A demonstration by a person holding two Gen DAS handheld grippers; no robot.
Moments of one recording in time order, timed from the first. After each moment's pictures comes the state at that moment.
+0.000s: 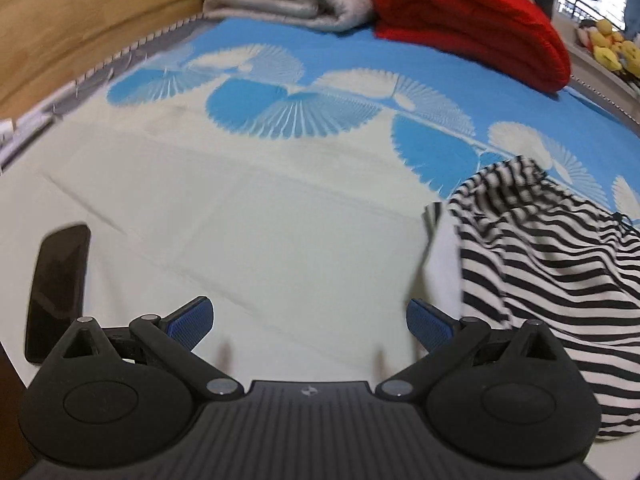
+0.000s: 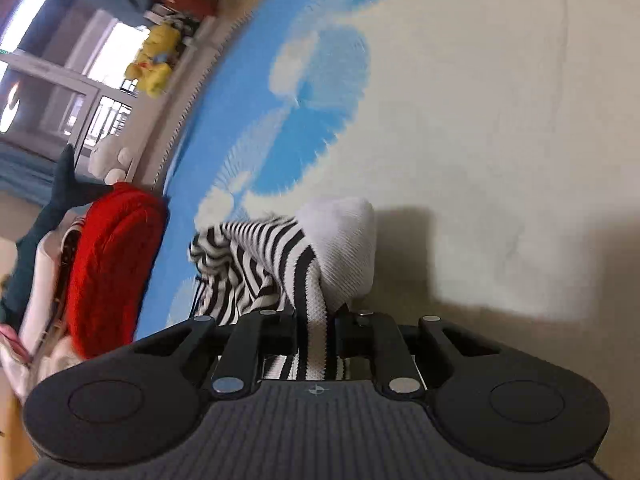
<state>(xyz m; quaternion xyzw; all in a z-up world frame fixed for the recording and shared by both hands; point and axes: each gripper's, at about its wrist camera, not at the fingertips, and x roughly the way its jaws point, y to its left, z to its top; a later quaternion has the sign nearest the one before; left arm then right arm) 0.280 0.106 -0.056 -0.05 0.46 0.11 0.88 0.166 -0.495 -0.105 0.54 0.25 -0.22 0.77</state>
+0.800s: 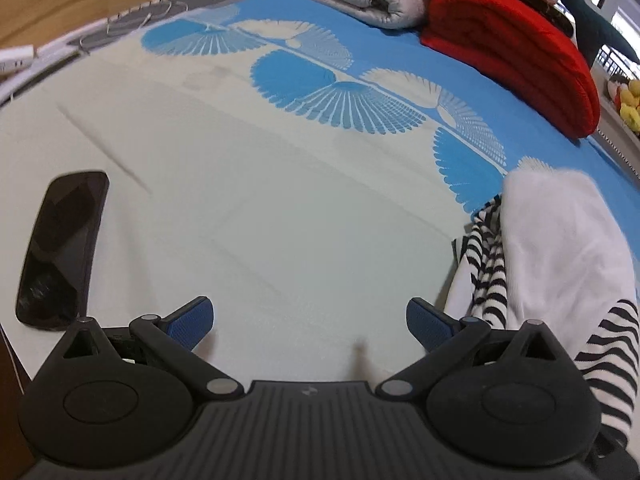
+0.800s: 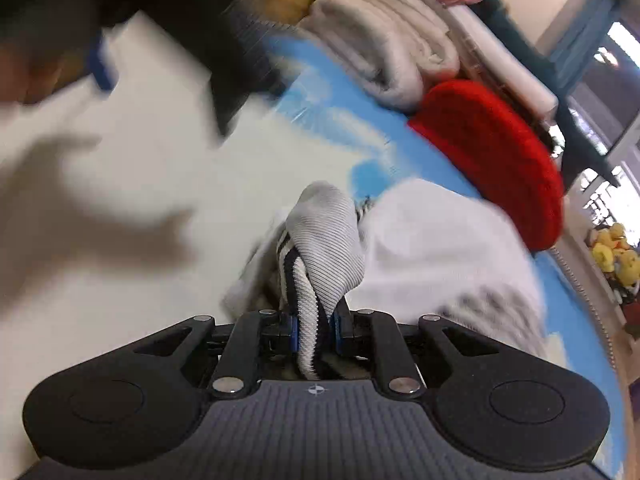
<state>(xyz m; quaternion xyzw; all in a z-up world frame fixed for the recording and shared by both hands) 0.272 0.161 -0.055 -0.15 0.47 0.12 0.86 0.180 -0.042 -0.111 -0.32 0.28 0.19 0.89</state>
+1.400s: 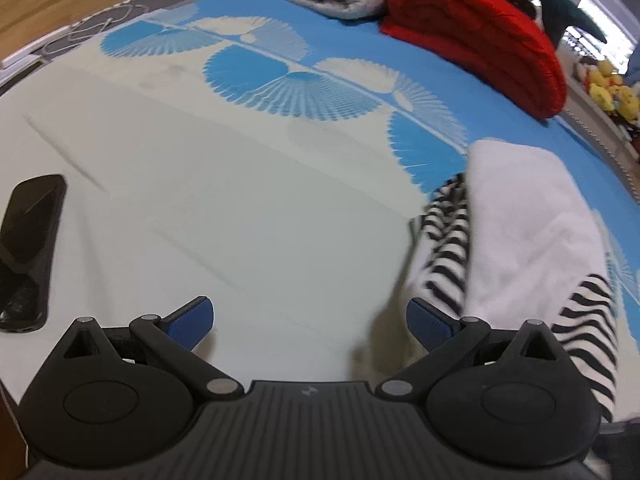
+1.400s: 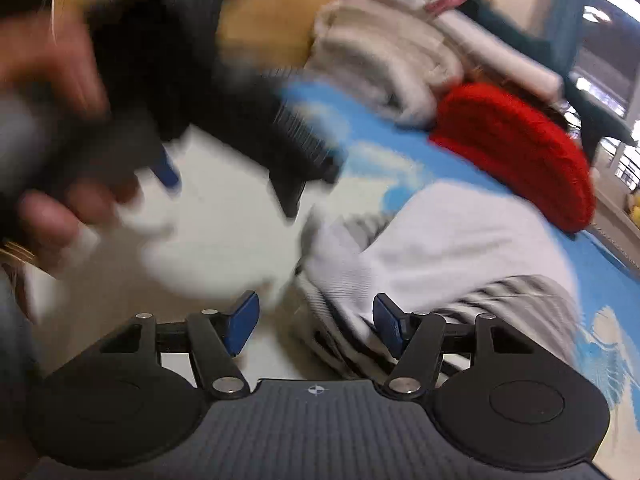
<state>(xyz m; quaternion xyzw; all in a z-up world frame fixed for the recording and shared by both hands) 0.273 0.133 -0.055 -0.14 0.46 0.07 0.87 0.156 -0.079 -0.060 -0.18 0.25 0.25 0.92</state>
